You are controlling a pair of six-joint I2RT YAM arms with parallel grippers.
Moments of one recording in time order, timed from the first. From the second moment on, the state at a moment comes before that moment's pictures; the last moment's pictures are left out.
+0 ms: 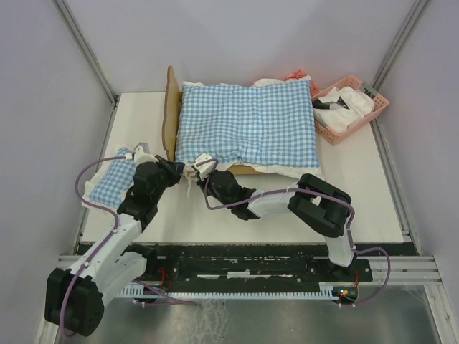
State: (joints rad) left arm -0.30 0.87 0.47 0.08 -0.13 -0.86; right arm 1.08 1.98 1.07 0.68 0.30 0.01
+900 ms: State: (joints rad) left arm -0.30 0.69 0.32 -0.07 -0.21 -0.88; right arm 1.12 2.00 1.18 0.60 0.46 0.07
